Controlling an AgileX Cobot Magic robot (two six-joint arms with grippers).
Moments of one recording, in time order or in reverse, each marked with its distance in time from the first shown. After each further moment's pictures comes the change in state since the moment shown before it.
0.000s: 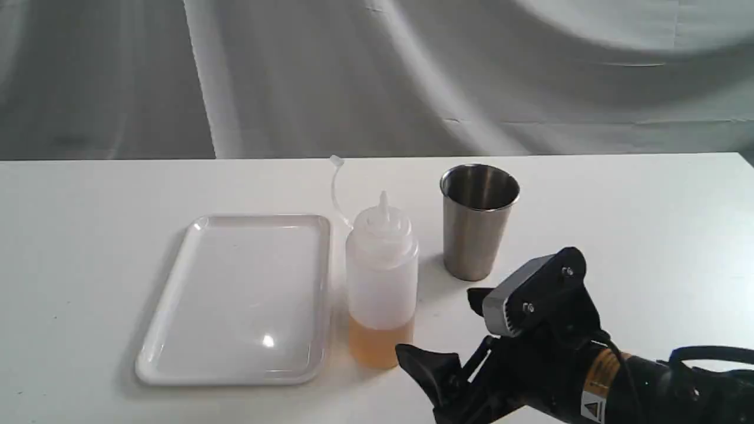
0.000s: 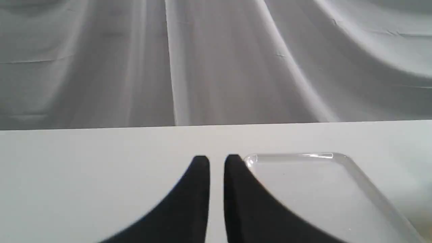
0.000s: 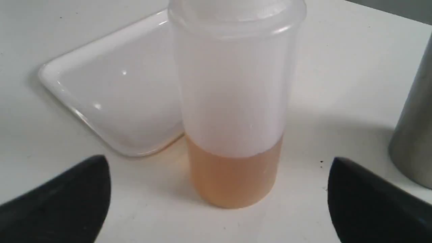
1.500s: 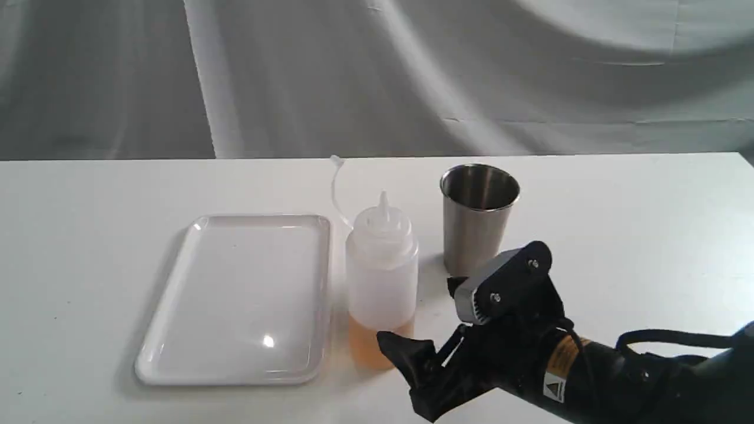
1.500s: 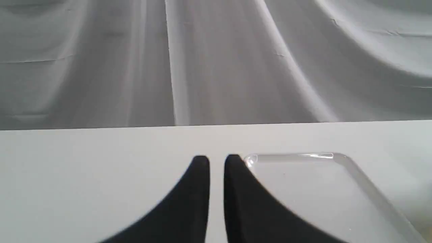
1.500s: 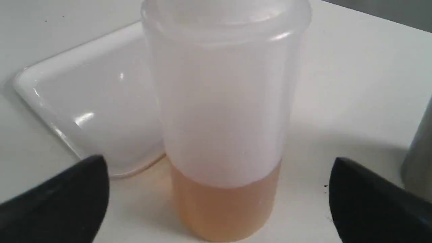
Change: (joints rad) left arm 0.000 0.000 0.000 0.000 0.000 0.000; right arm 0.000 0.144 -0.094 0.014 -0.069 -0.037
